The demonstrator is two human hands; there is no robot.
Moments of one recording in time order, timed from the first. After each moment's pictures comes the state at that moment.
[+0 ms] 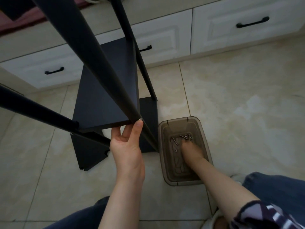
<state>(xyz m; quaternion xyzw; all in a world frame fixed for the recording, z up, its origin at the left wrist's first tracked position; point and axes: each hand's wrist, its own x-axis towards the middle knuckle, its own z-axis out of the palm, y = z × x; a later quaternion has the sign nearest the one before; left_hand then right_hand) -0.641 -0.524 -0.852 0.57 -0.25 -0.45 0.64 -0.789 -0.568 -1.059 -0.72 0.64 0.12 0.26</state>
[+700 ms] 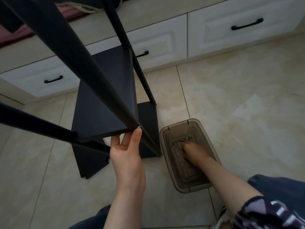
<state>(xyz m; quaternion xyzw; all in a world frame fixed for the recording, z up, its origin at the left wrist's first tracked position) -0.642 -0.524 -0.853 0.58 -0.24 -0.44 0.64 -0.808 -0.580 -1.067 -0.75 0.59 0.07 0.29</state>
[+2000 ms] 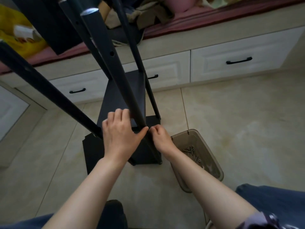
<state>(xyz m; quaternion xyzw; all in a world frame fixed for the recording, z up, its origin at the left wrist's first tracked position) -0.603 -0.535 -0.792 0.70 -0.68 0.14 0.19 -0.720 -0.577 -0.887 -0.50 0.53 -0.34 0.60</state>
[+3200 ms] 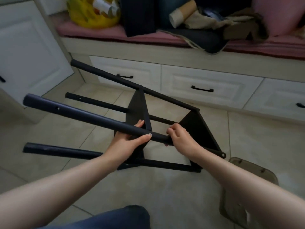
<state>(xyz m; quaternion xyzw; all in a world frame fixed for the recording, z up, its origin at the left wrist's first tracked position) -0.414 -0.491 -0.808 0.71 -0.42 -0.39 0.40 -0.587 -0.597 -0.836 -0.69 0.48 -0.19 0.51</state>
